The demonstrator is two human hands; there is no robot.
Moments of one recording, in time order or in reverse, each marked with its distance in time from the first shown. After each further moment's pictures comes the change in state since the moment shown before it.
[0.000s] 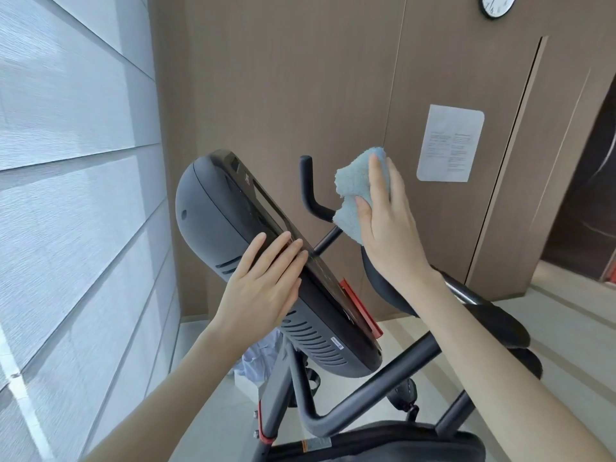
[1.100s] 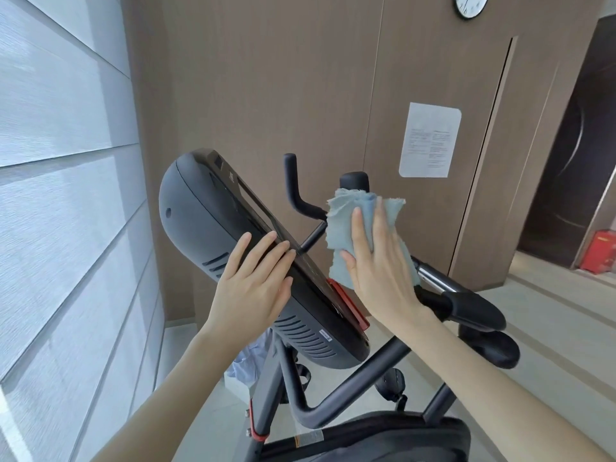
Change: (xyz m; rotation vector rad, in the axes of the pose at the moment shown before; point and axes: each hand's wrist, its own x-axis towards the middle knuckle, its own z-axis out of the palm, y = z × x) left_hand -0.001 0.008 -0.003 -0.111 0.016 -0.065; right_hand -0.062 0.012 0.005 -0.449 -0.058 -0.102
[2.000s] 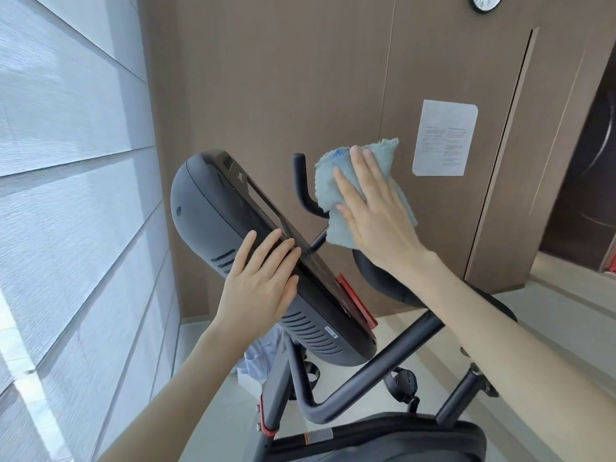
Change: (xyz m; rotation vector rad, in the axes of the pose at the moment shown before) left_hand 0.000 0.004 -0.004 0.031 -0.055 -0.021; right_hand 0.062 0.013 -0.013 0.059 0.050 -0.199
